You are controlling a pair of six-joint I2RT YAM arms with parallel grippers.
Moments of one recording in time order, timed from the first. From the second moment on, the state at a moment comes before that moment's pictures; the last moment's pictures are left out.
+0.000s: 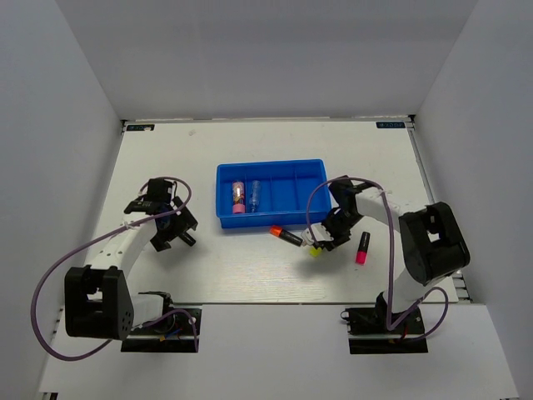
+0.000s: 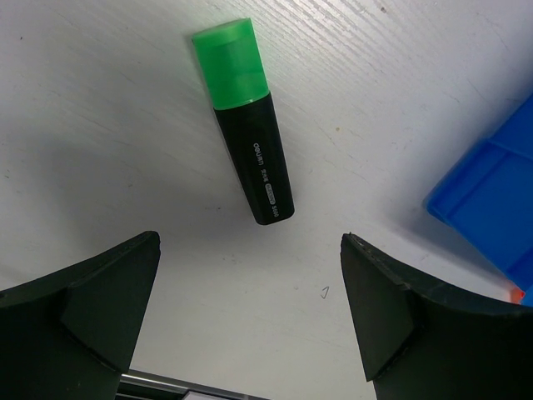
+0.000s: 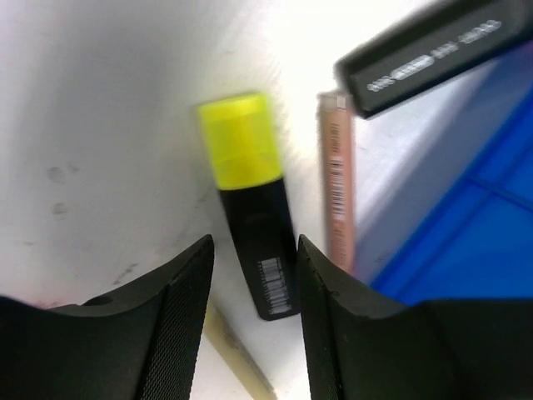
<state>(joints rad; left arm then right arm) -0.07 1.23 0.76 -0.71 -0.09 -0.68 0.41 1.63 0.91 -0.84 -0.50 -1.84</state>
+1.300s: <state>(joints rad) -0.07 1.28 0.74 -0.71 -0.10 -0.73 0.48 1.63 0.94 -0.97 -0.48 -1.44</state>
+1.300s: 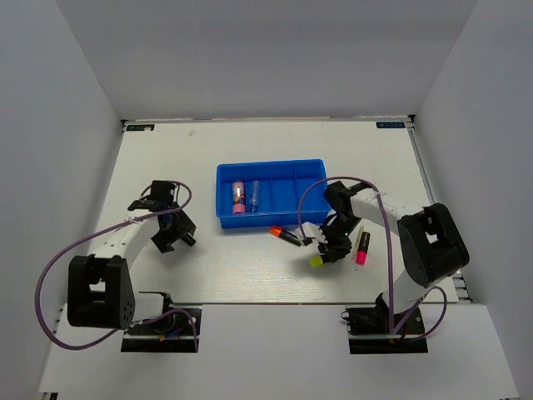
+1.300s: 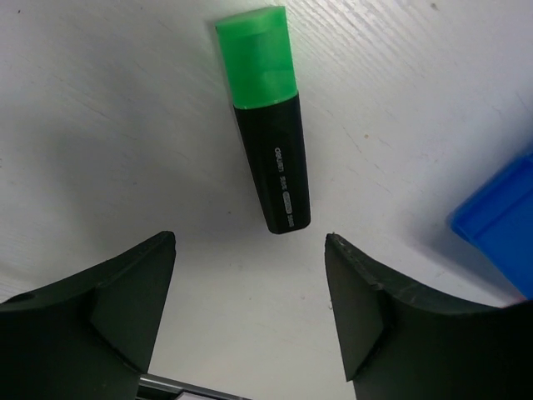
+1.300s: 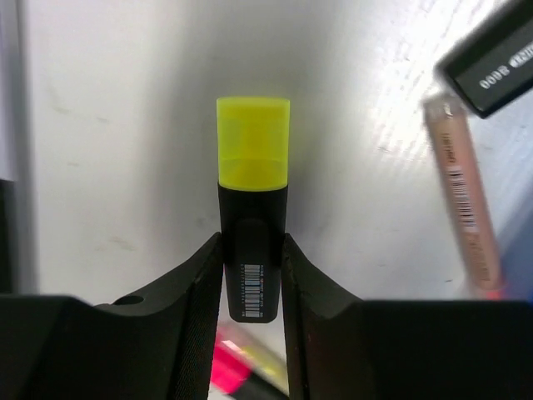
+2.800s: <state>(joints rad) -0.13 1.57 0.86 -0.65 -0.21 -0.75 0.53 1.93 1.70 -0.67 -0.18 0.21</state>
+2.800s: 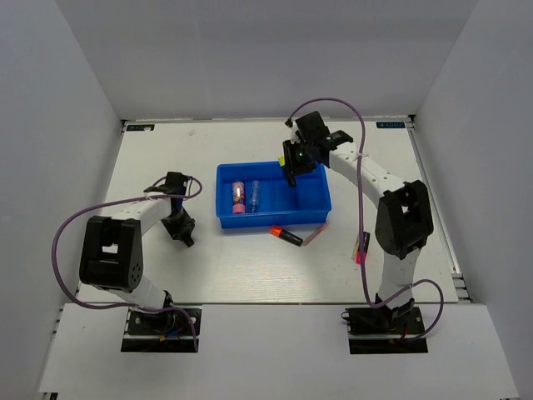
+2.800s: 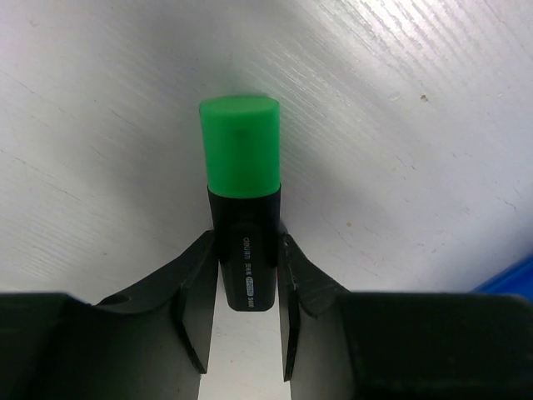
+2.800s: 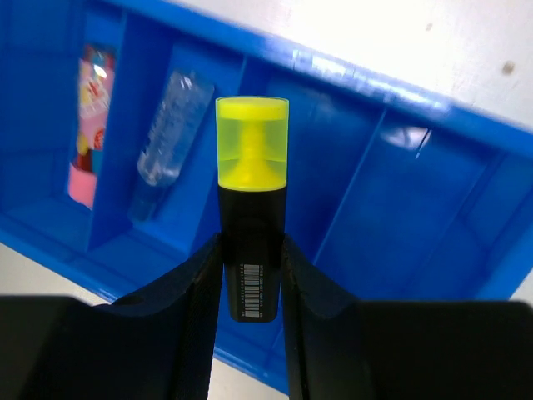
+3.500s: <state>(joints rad) -0.24 1.29 0.98 -0.74 -0.18 -0.66 0.56 1.92 1.57 -0.66 -0.14 0.22</state>
